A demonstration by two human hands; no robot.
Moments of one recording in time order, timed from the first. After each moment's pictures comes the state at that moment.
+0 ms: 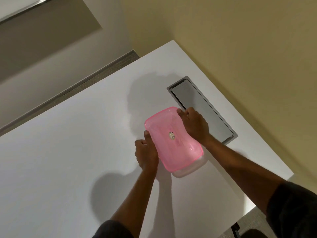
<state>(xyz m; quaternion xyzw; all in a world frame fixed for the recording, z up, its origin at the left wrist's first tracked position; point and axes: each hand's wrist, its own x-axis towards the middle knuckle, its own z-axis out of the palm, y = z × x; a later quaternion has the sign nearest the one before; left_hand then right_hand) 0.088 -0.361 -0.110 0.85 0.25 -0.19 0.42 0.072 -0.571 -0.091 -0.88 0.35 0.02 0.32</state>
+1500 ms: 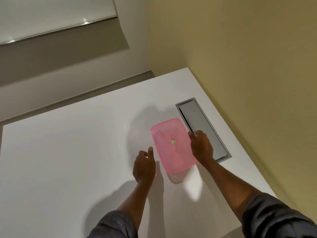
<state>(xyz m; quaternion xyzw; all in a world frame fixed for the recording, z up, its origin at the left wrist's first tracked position) 0.038 -0.321 -0.084 0.92 0.15 -0.14 0.34 0.021 -0.554 -0.054 -0.90 0.36 0.01 0.26</state>
